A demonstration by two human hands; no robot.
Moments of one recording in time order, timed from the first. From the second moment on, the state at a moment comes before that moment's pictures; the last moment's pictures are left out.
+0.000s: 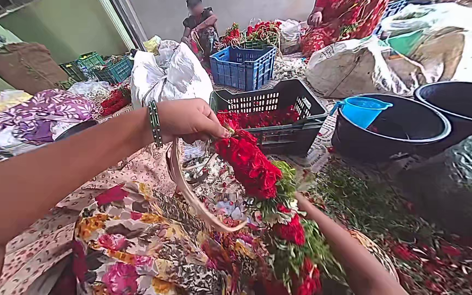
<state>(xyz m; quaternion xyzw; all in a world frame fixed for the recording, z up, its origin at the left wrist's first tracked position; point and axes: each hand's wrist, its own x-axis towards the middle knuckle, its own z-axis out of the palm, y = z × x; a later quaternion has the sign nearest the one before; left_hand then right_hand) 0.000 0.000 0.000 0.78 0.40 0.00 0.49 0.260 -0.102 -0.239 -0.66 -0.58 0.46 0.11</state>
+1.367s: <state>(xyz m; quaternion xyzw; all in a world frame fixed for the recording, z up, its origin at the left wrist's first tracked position) -0.065 0.031 -0.080 0.87 0.44 0.01 0.21 0.363 -0.337 -0.217 -0.77 -0.57 0.21 0.16</state>
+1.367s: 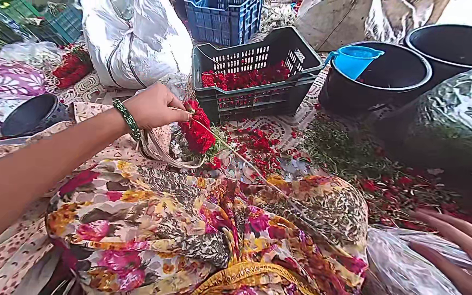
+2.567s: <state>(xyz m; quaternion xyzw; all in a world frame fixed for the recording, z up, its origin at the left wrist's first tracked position) -0.016 -0.043 -0.047 0.95 0.23 -0.20 0.12 0.134 0.089 -0.140 -0.31 -0.88 0.17 0.31</state>
